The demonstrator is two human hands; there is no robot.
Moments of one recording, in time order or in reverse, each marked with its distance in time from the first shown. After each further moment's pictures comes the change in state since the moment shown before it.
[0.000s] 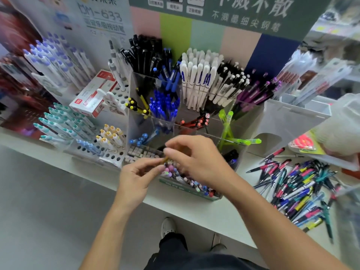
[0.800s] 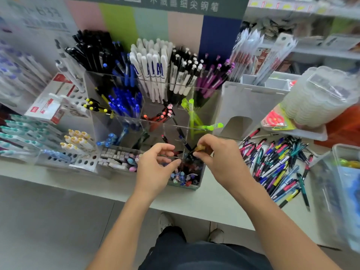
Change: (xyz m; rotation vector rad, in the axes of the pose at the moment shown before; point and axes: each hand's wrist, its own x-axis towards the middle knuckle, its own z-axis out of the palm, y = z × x) left_hand 0.009 -0.005 0.094 0.308 -0.117 -0.020; right_hand -0.063 0.091 -0.052 -0.329 0.346 0.056
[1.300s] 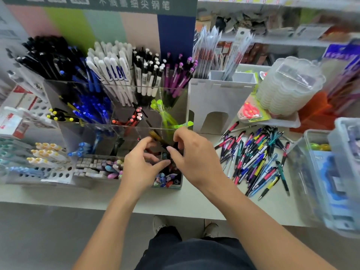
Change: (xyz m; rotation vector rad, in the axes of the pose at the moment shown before) left_hand 0.007 0.020 0.018 0.145 -0.082 0.050; right_hand -0.004 -0.011 -0.002 -0.027 0.123 -0.024
